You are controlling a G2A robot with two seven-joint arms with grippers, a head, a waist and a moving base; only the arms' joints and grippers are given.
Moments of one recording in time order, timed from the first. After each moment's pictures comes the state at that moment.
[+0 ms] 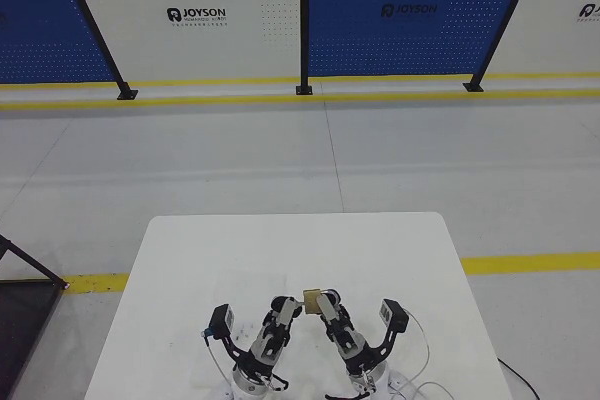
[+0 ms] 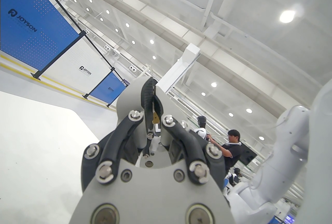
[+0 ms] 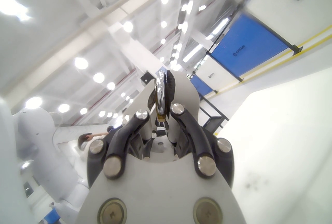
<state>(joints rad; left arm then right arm) 1.78 -1.31 -1.01 -1.50 0.80 -0.89 0.73 -1.68 -1.28 0.89 -1.50 -0.58 -0.89 -0.54</state>
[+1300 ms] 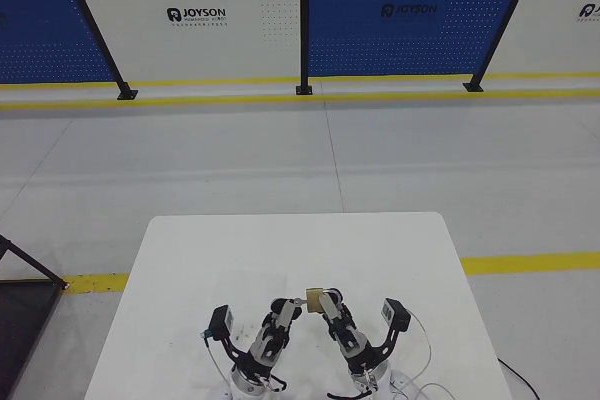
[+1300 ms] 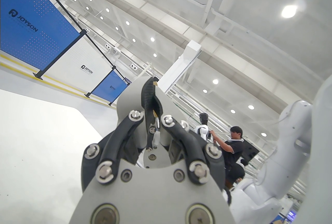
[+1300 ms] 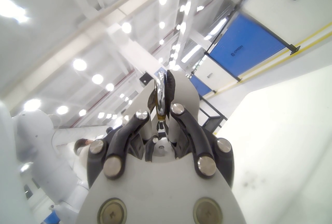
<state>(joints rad) 1.78 -1.32 -1.03 -1.48 0.84 -0.91 0.74 -1.70 -1.29 0.93 -1.50 -0.56 -0.90 -0.49</state>
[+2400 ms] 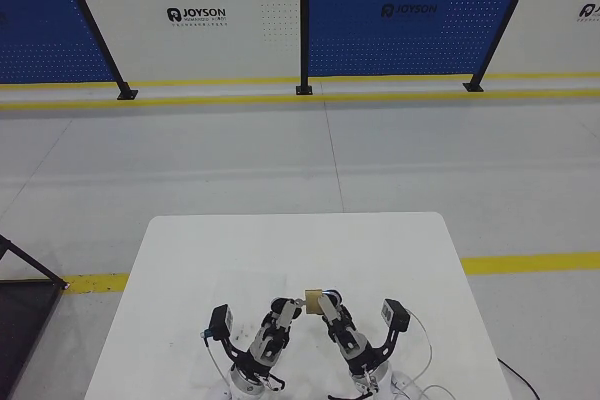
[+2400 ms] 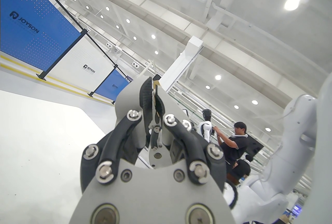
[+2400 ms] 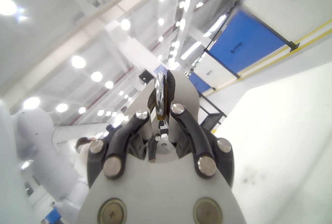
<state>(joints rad) 1.78 -1.32 -1.04 -1.47 0.88 -0.91 0.74 -1.73 -1.30 0.96 -1.52 -0.55 -0.90 -0.43</state>
